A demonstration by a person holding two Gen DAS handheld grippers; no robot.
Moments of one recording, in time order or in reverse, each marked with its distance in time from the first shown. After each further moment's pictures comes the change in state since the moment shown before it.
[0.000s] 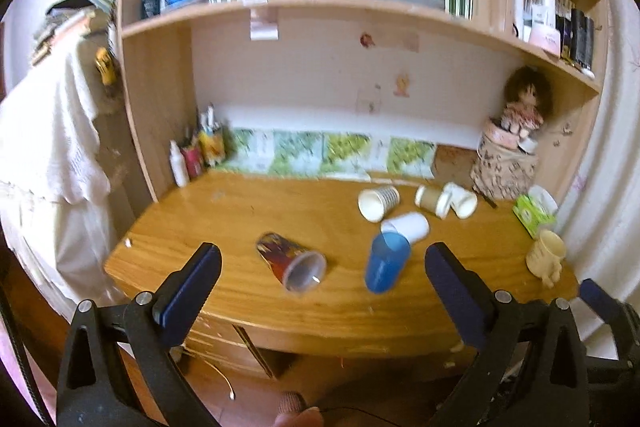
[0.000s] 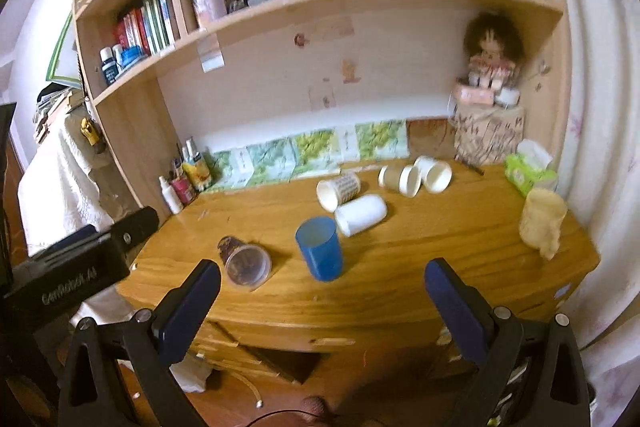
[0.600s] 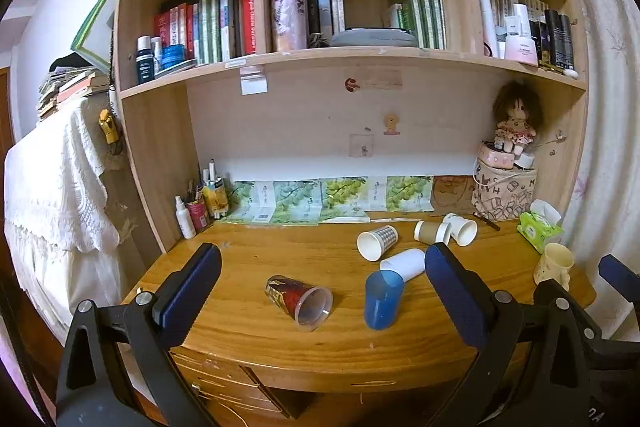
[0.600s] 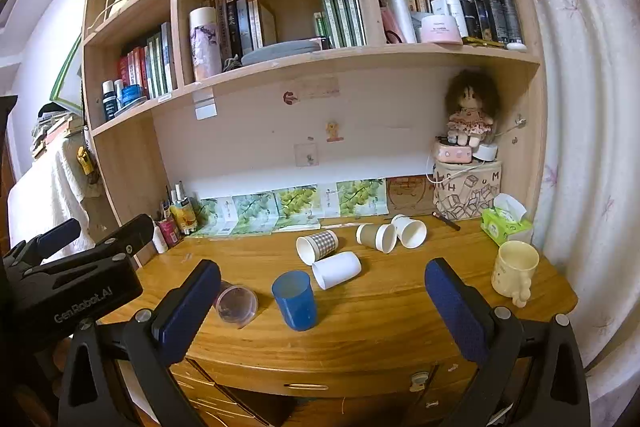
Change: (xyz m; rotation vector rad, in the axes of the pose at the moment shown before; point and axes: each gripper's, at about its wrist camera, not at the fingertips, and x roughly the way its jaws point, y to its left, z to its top) left arm -0.018 -0.033 0.005 0.093 -0.153 0.024; right arm -0.018 -0.024 0.012 -0.007 -0.158 -0.030
